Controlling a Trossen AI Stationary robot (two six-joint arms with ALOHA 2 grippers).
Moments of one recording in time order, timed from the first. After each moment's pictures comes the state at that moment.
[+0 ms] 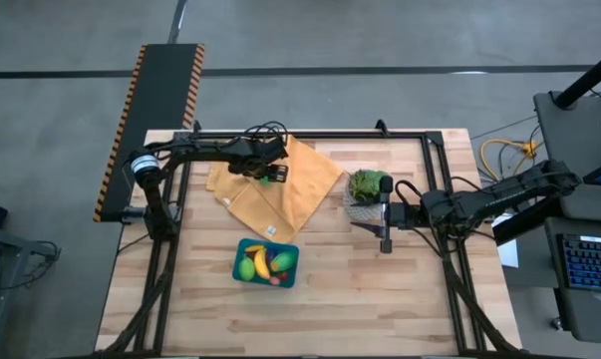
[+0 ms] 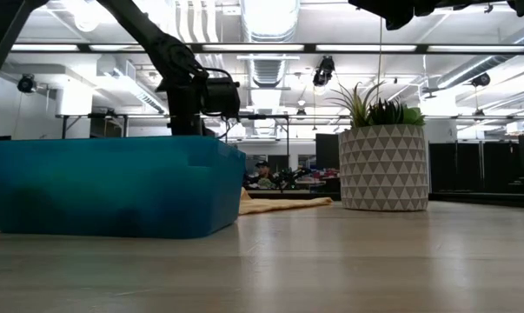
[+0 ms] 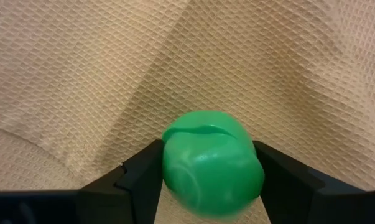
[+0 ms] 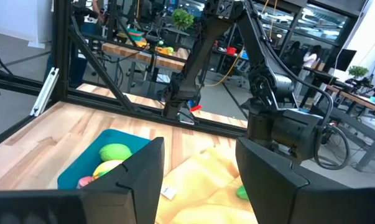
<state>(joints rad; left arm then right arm) 0.48 1.80 1.16 -0.64 -0.23 -0.83 0.26 0.94 0.53 0.36 0.29 -0.24</state>
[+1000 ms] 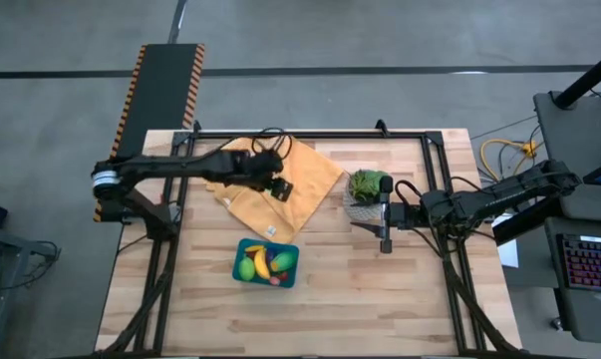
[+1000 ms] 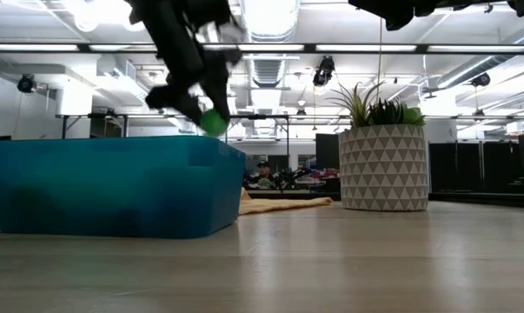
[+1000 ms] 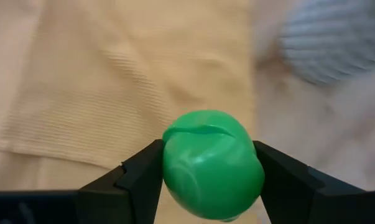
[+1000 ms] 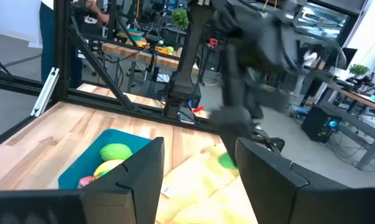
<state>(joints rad) 0.22 1.49 1.16 -0.65 -0.17 -0.74 0.25 0.94 0.53 0.35 0.29 -0.24</state>
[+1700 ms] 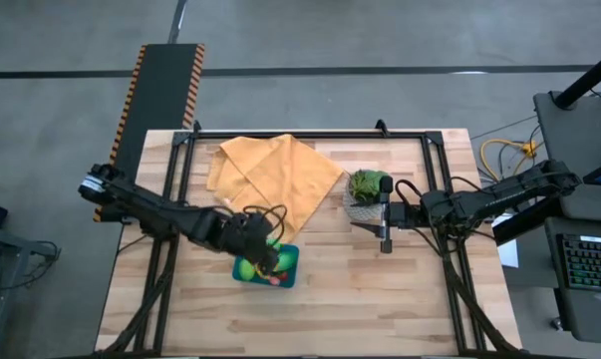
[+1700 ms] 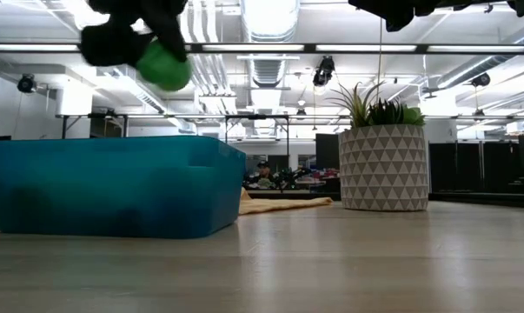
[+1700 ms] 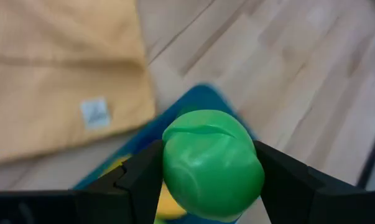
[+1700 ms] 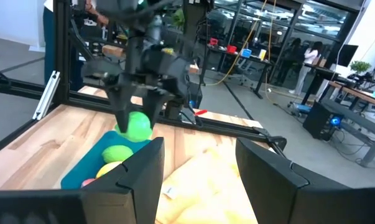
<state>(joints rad) -0.37 1.43 1.16 -0.72 -0.32 -1.05 0.25 0.94 0.53 0.35 0.29 -0.22</state>
